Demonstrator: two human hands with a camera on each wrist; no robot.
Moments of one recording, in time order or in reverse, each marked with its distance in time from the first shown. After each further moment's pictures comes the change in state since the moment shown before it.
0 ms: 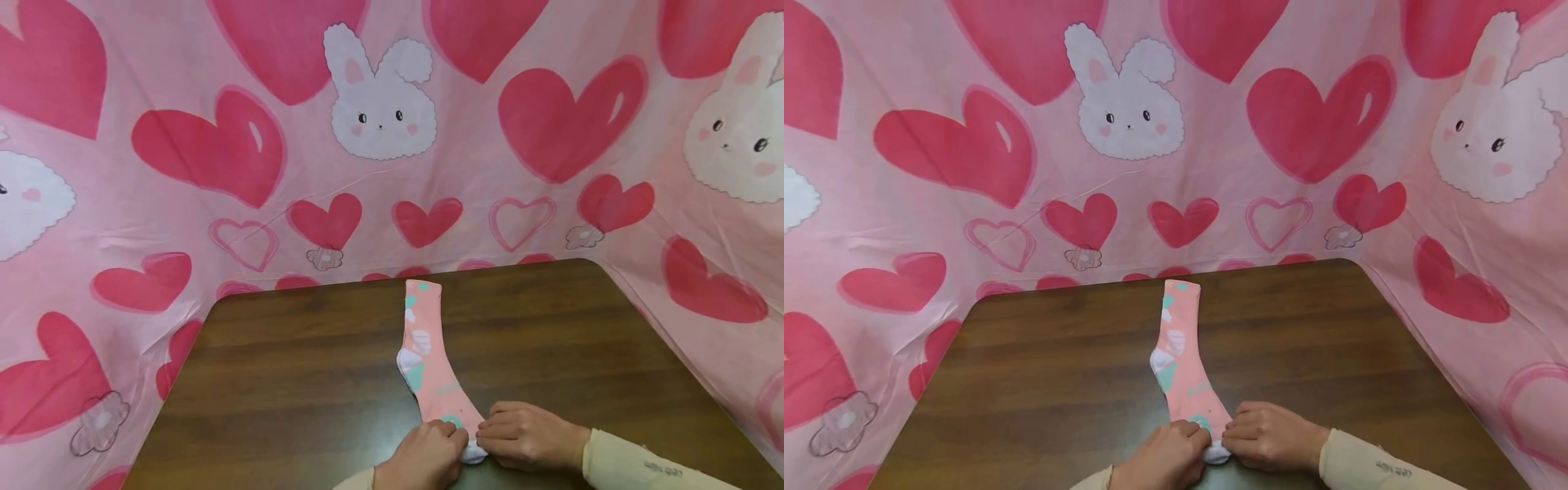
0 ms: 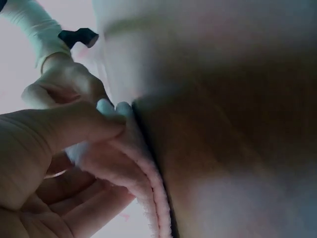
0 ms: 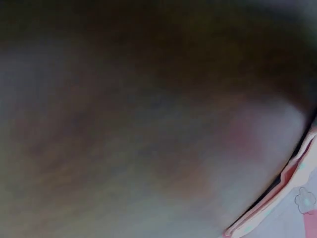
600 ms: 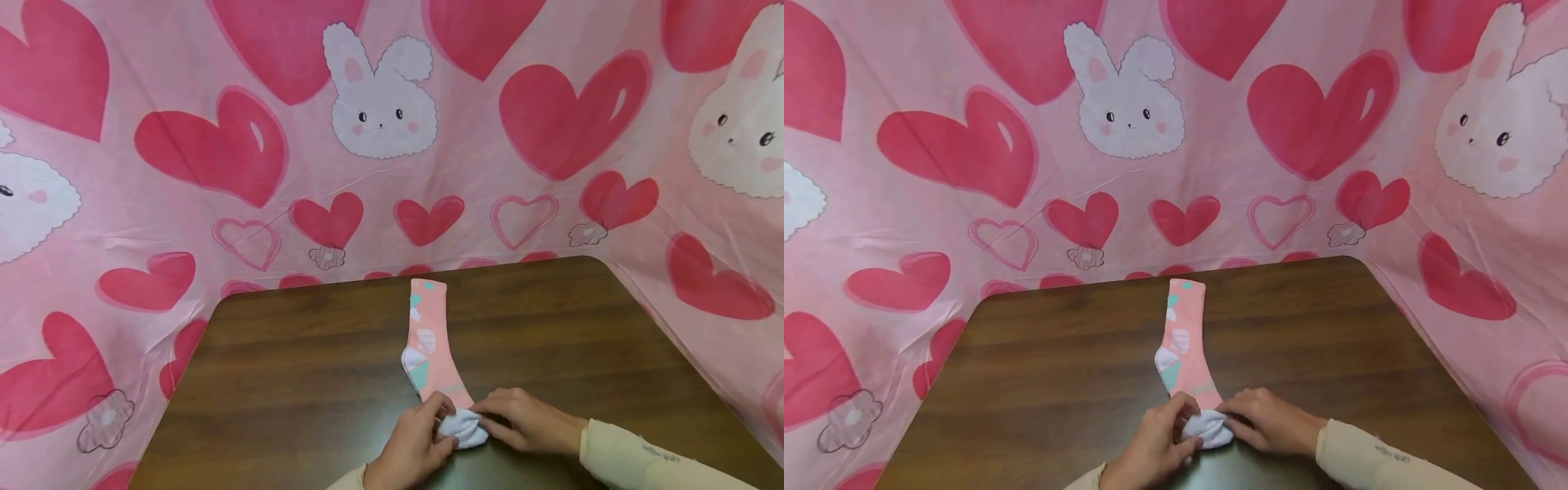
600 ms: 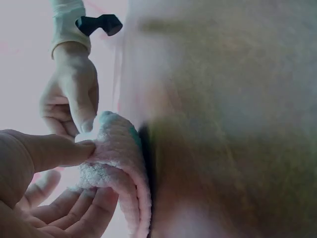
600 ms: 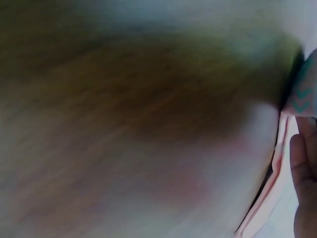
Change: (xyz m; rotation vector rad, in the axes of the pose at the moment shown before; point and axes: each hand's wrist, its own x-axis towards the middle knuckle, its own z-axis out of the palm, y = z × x) left_hand -0.008 -0.009 -0.002 -0.570 0.160 -0.420; right_hand 0.000 0.001 -0.002 0.400 -0.066 0.630
